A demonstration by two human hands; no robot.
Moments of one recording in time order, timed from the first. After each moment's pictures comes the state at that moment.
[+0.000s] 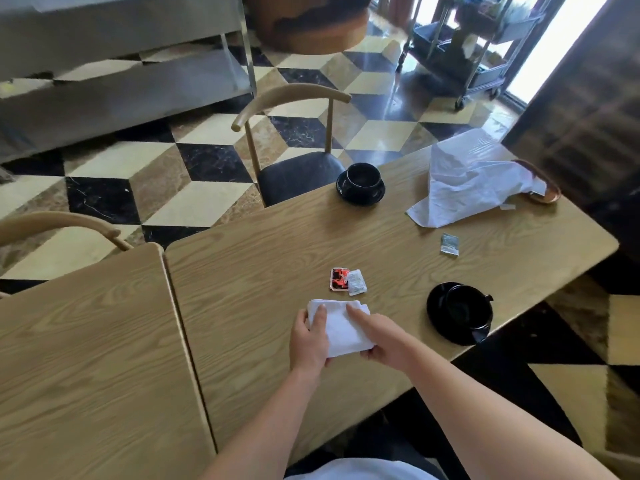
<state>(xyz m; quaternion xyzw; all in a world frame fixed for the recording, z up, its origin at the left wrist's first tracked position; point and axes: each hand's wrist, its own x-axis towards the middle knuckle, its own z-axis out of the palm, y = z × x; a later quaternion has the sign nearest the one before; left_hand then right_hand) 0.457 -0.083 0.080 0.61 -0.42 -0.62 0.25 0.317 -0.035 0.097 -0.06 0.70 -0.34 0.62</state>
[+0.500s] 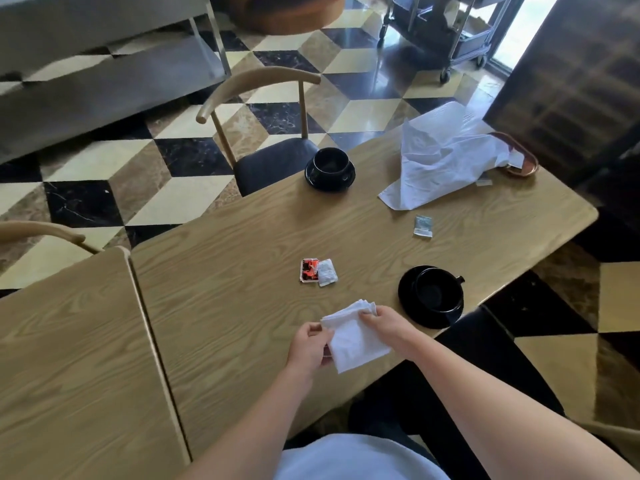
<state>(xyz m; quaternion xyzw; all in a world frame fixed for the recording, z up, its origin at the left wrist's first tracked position) 0.408 -0.045 0.046 0.60 -0.36 -0.70 0.10 0.234 0.015 0.066 -0.19 0.77 -0.26 0.55</state>
